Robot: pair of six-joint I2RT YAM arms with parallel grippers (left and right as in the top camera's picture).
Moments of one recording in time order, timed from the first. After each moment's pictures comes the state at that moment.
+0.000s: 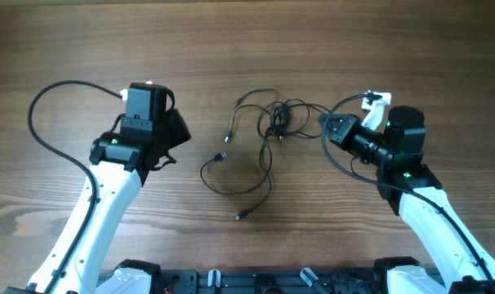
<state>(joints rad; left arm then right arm) -0.20 1.29 0.98 -0.68 -0.04 -0.59 0.07 1.24 0.54 0.17 -0.63 0.80</state>
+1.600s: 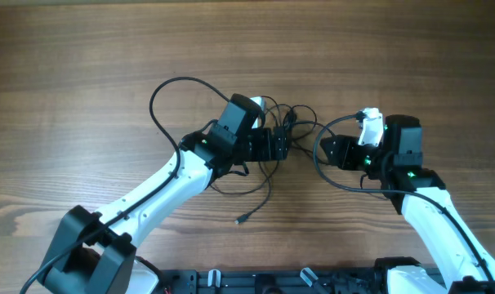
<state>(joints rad) -0.63 1.56 0.96 -0.31 0.26 -0.69 0.04 1.24 0.54 -0.18 -0.49 0.23</state>
